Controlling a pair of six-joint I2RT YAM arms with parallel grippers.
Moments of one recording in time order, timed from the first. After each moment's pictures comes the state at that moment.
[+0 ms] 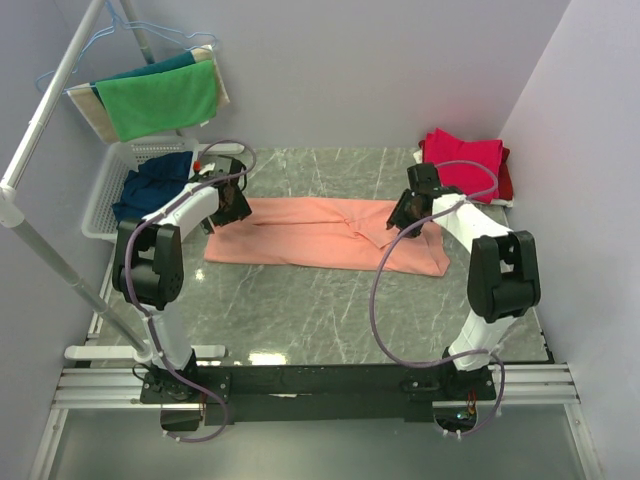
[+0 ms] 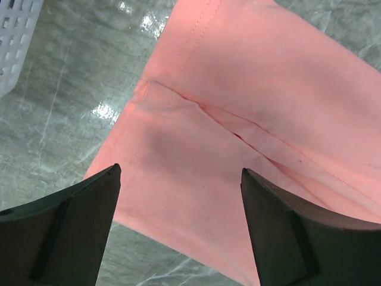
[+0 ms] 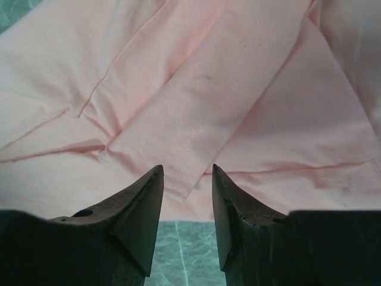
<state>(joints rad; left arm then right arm) -0.22 1.88 1.41 -0.66 -0.36 -0.69 0.17 1.74 1.24 -0.57 -0.03 0.69</state>
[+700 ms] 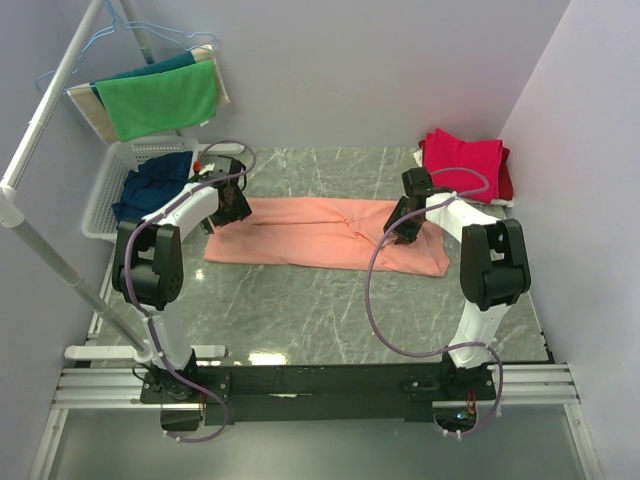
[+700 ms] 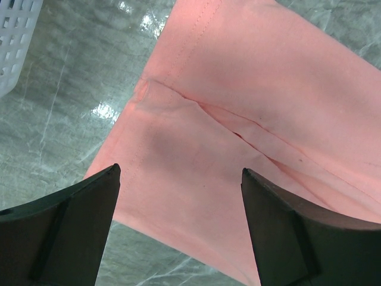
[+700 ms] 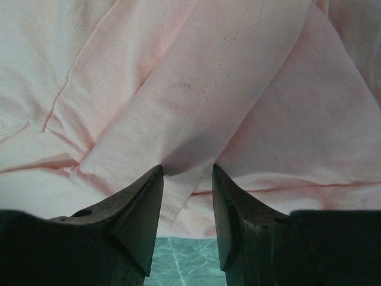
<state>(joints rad) -0.22 1.88 1.41 -0.66 -0.35 -0.69 0.18 1.85 1.26 -0.58 -0.04 0.72</state>
